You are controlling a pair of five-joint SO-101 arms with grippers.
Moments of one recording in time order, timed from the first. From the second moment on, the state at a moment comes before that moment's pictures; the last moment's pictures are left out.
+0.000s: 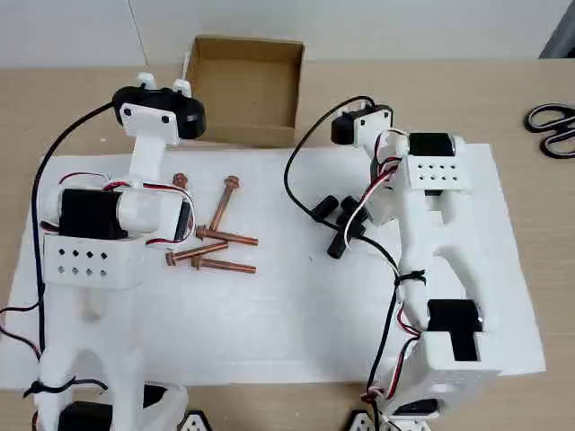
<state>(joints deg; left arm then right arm) 2.0 -23.5 4.1 99.3 -1.5 -3.1 8.6 -1.6 80.1 27.2</state>
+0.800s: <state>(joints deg) 2.0 -23.5 4.1 99.3 -1.8 -3.1 17.9 -1.9 68.7 33.4</state>
